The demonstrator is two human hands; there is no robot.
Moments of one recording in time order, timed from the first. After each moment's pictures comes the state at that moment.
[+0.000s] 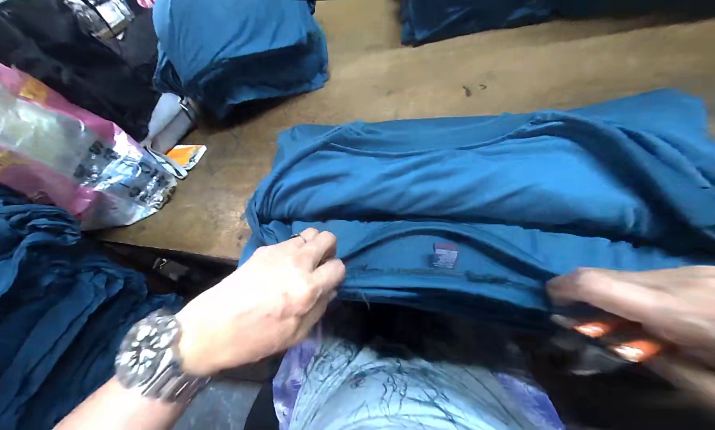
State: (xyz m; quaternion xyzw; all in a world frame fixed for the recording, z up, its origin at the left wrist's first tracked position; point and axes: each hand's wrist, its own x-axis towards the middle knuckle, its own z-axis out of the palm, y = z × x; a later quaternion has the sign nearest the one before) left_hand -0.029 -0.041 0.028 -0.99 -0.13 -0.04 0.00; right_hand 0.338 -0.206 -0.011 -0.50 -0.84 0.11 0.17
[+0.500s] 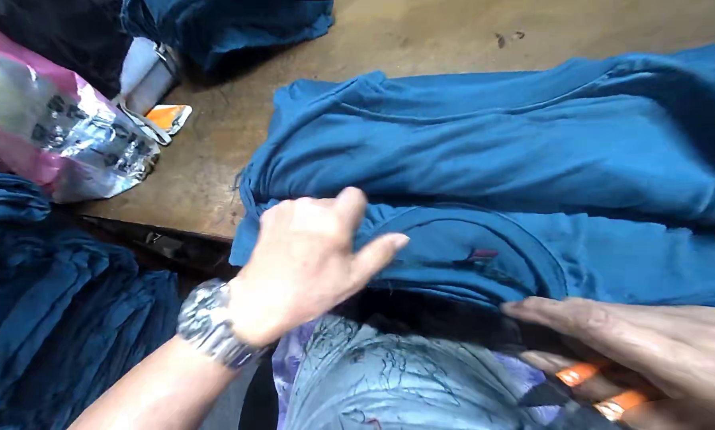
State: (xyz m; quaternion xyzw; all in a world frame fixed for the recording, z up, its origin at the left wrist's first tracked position) left_hand 0.004 -0.041 0.010 -0.93 -0.32 -0.18 -0.05; right_hand 0.296 -0.225 -0.031 -0.52 -0.81 0.19 0.21
